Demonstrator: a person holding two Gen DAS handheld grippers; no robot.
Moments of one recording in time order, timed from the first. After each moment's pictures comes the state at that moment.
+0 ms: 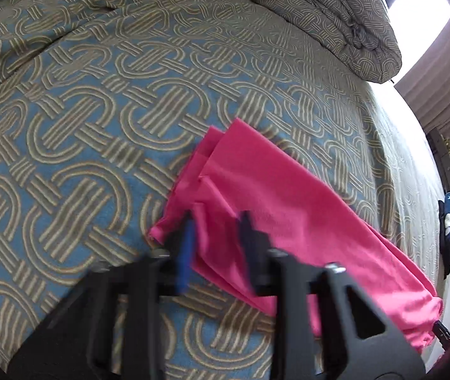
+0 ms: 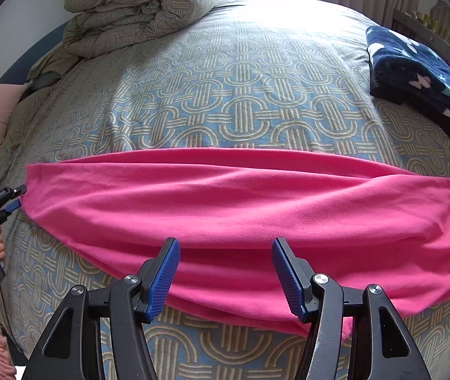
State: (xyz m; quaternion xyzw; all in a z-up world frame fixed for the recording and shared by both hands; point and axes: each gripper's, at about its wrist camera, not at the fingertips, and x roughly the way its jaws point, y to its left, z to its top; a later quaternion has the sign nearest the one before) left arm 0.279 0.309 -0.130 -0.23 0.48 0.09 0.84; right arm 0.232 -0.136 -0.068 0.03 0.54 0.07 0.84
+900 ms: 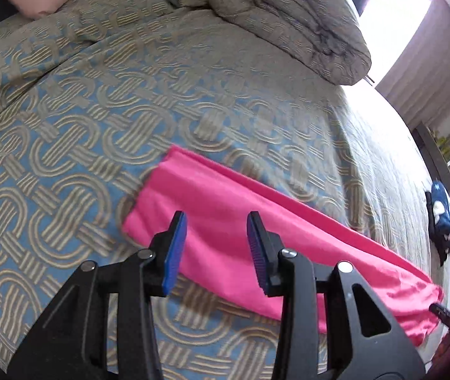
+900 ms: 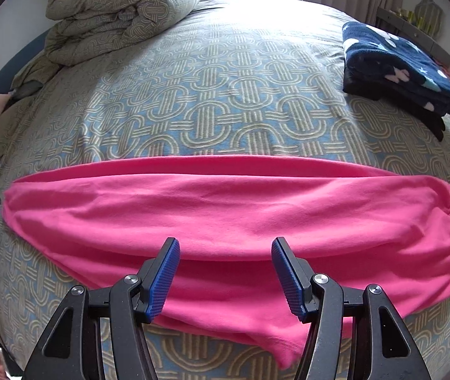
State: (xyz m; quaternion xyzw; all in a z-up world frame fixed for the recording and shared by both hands) left arm 0.265 0.274 -0.094 -0.19 0.45 0.05 0.87; right arm 0.243 -0.170 -0.074 0.03 0.53 0.03 0.84
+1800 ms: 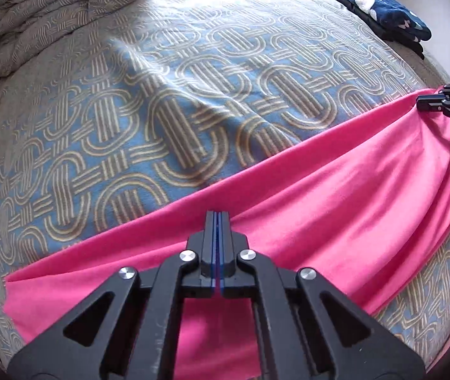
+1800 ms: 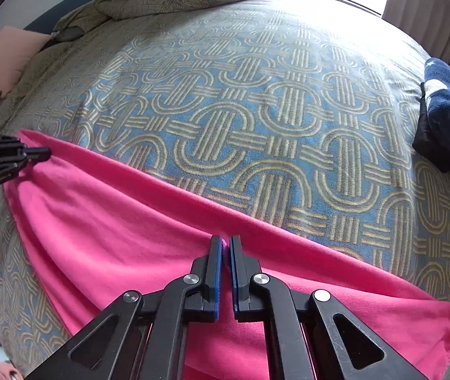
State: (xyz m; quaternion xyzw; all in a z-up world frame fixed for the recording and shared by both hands) left arm 0.322 0.065 -0.115 0.16 0.52 -0.20 0.82; right arm 0.326 -0.176 -0.111 -0.07 0.54 0.17 0.82
